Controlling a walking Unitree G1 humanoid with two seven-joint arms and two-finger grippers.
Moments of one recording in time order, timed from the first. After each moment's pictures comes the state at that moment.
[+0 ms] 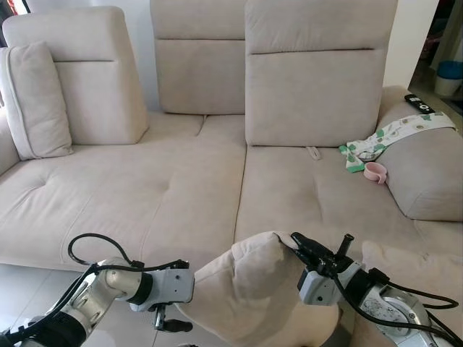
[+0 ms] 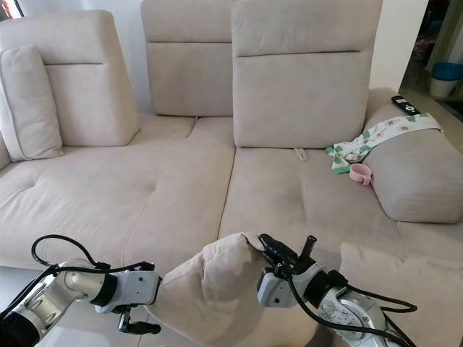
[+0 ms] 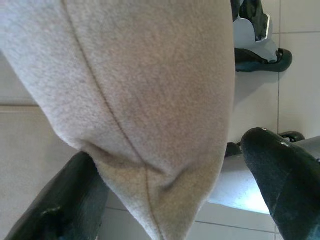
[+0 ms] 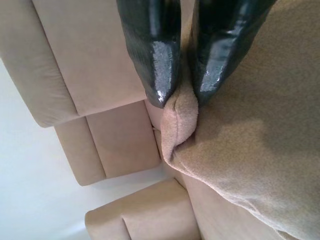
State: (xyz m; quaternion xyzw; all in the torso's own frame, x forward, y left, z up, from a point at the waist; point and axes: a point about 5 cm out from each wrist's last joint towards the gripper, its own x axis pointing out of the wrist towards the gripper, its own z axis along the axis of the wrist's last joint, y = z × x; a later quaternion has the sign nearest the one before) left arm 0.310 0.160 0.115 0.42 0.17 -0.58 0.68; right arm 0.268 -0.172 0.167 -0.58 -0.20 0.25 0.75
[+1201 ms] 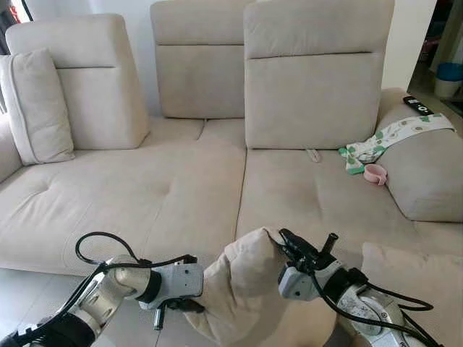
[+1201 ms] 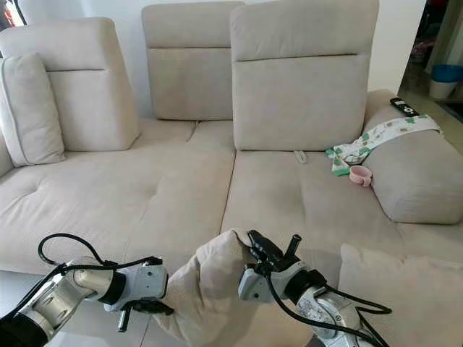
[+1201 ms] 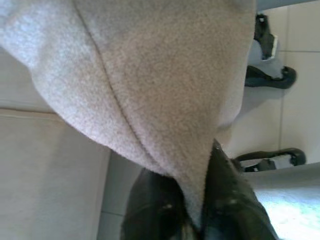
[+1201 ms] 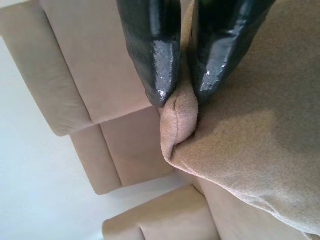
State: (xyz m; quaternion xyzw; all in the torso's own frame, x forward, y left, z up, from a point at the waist) left arm 0.311 0.145 0.124 0.40 0.16 -0.57 0.70; right arm 0.275 -0.148 0.162 -0.57 -0.20 0.21 0.77
